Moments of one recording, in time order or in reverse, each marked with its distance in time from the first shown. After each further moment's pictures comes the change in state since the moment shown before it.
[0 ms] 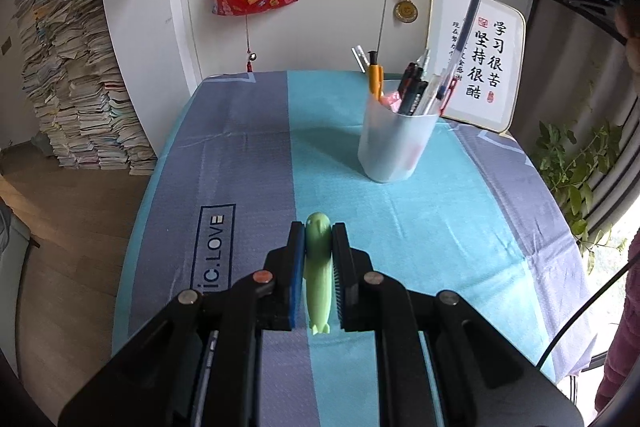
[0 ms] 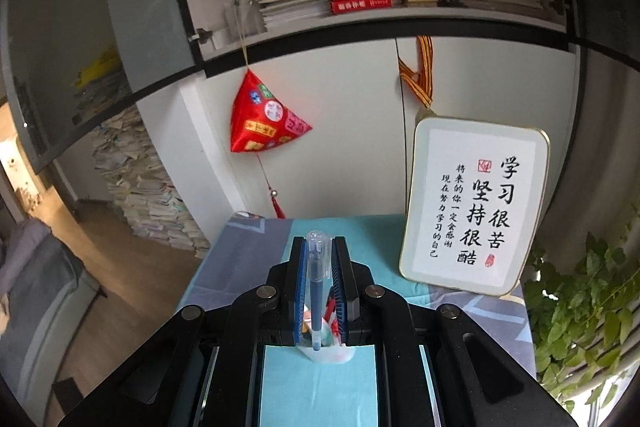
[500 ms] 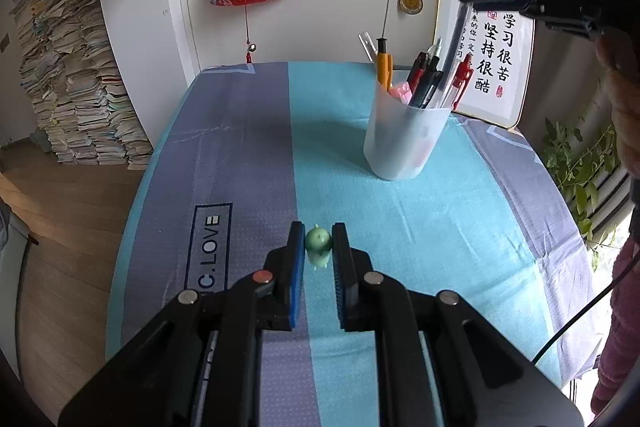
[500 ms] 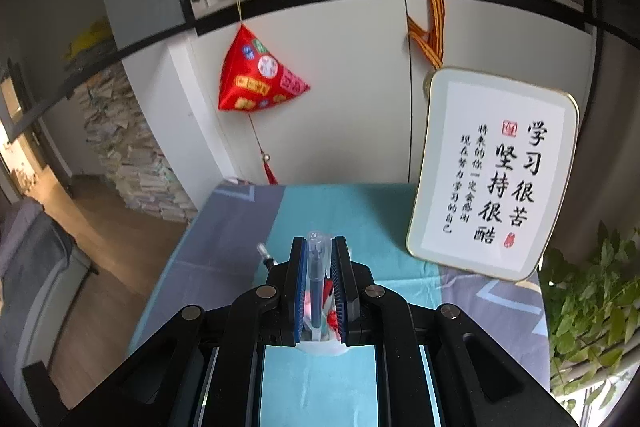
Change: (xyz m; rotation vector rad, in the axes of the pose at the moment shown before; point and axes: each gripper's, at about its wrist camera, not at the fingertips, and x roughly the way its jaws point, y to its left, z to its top) left arm 0.017 0.002 0.002 -0.004 0.028 0.001; right arm 0.051 0.000 -0.023 -0.028 0.111 -0.015
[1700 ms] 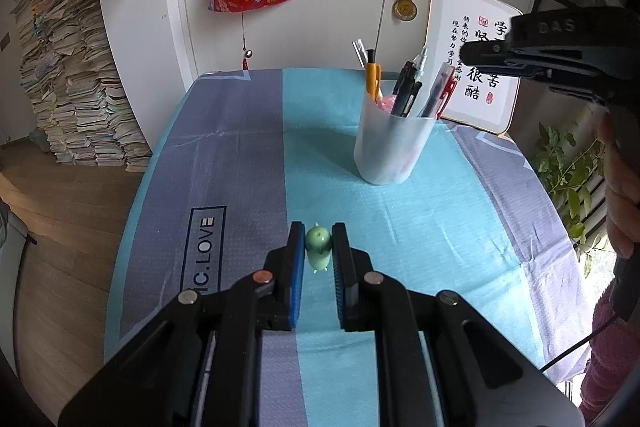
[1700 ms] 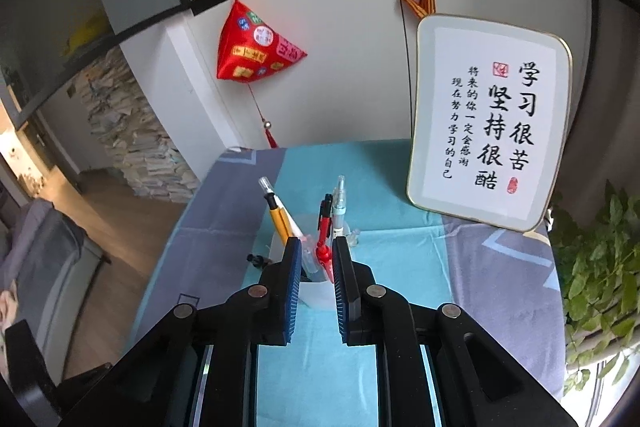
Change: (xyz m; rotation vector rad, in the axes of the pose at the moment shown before) left arm -0.012 -0.010 0.004 -0.007 -0.014 -0.009; right arm -0.010 -0.015 -0.032 0.053 0.073 0.042
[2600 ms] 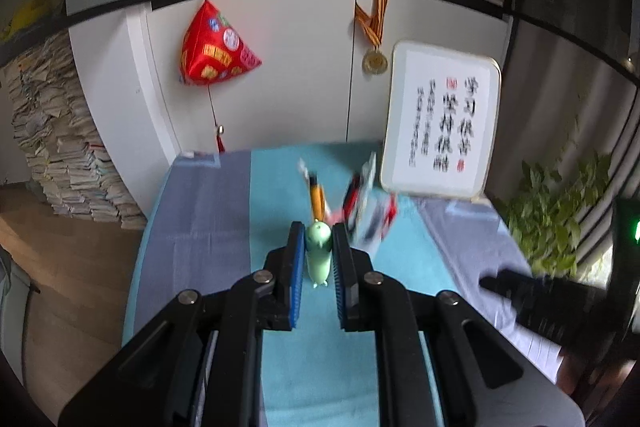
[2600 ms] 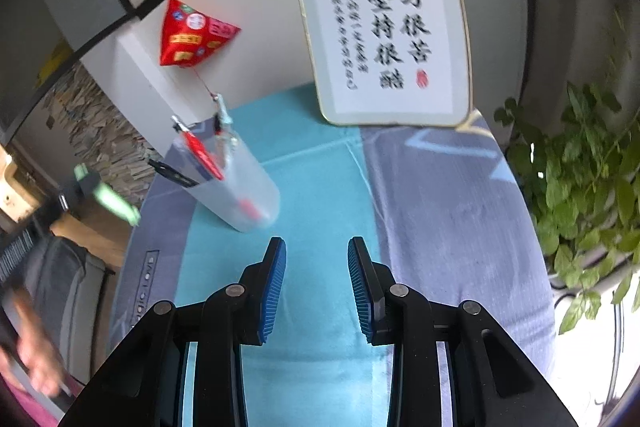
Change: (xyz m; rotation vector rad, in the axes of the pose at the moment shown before) left arm -0.019 -0.049 0.094 0.063 -0.142 -0.010; right arm -0.018 -0.093 -0.079 0.189 0.085 -0.019
